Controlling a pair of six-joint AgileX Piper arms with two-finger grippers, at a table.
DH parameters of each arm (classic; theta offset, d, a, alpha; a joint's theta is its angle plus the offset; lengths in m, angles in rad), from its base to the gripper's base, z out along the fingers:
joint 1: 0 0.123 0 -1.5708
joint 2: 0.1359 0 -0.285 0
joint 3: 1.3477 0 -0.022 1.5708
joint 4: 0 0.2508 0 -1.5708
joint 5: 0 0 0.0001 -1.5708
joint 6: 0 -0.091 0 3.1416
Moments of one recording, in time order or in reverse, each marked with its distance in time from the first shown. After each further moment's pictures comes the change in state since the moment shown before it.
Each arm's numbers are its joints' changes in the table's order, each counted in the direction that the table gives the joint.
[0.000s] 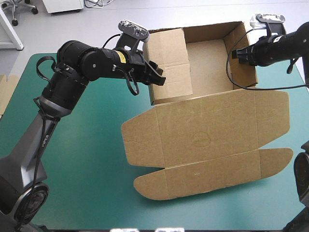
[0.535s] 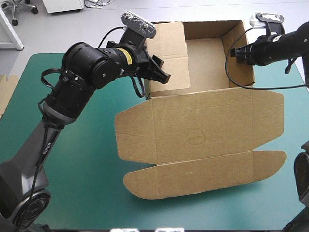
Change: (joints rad) left arm -0.126 0.000 -0.063 0.284 -0.031 0.058; right arm 0.000 0.000 0.000 0.037 0.000 -0.015
